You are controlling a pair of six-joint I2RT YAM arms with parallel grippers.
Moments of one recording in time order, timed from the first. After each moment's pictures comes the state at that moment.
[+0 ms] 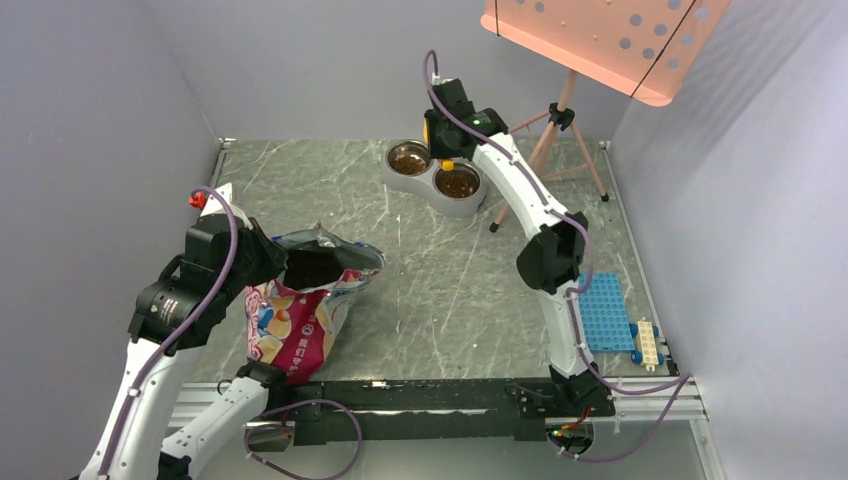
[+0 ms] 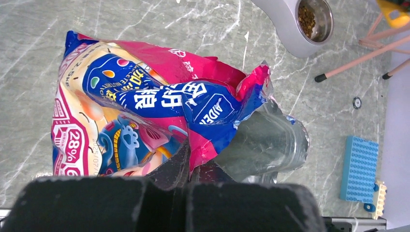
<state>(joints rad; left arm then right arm) -0.34 0.76 1.22 -1.06 -0.20 -0.65 0.52 2.29 2.44 -0.93 0.21 0.31</state>
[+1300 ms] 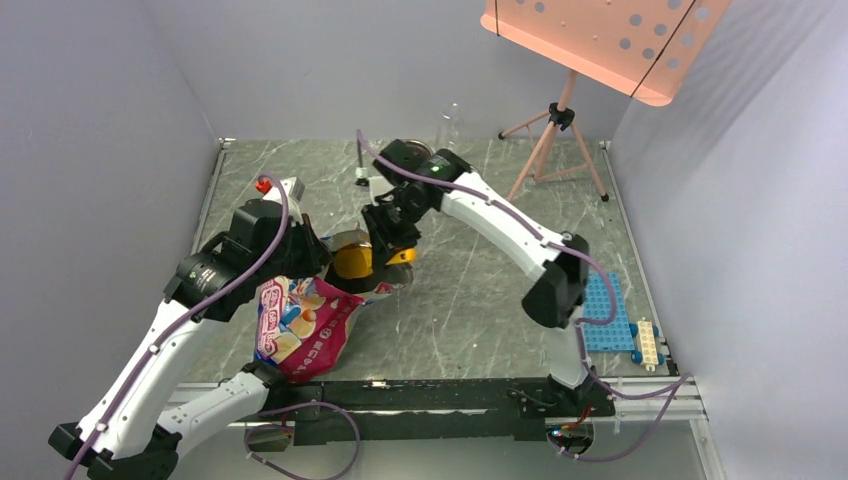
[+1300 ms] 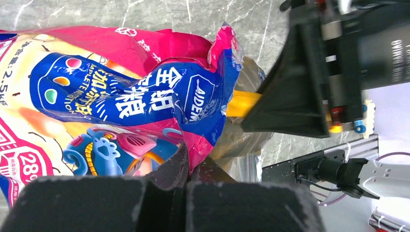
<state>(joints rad) -0.53 0.89 1.20 -0.96 -0.03 -0.61 0.82 1.96 2.05 -1.21 -0.53 0.35</state>
